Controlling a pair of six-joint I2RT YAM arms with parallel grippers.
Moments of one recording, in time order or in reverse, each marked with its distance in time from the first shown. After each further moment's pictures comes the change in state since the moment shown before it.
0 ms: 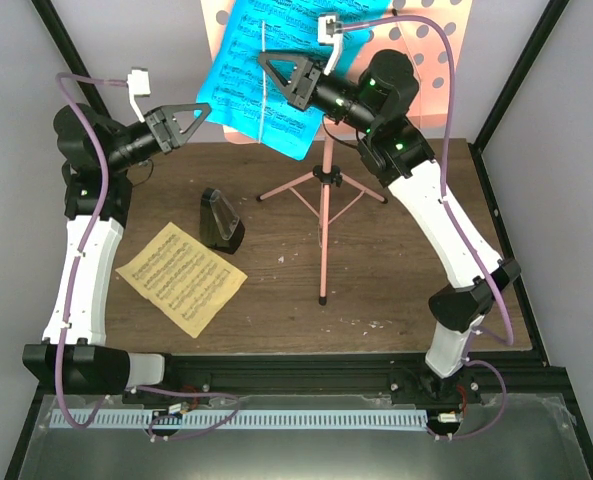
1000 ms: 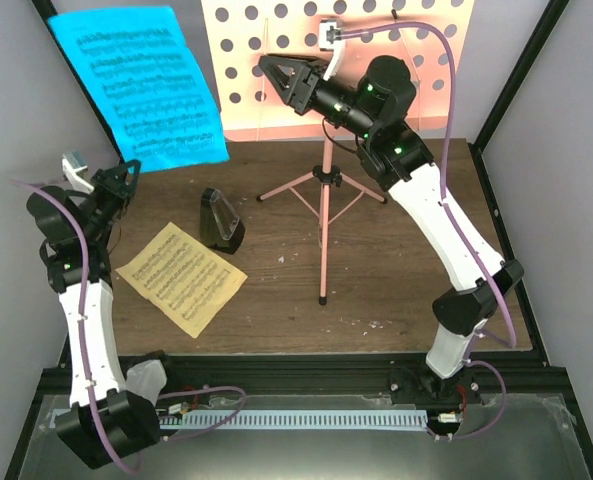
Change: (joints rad) left arm 0.380 -0.339 -0.515 -0.035 -0.244 -0.187; right arm 0.001 -0.024 -0.069 0.016 0.080 -0.080
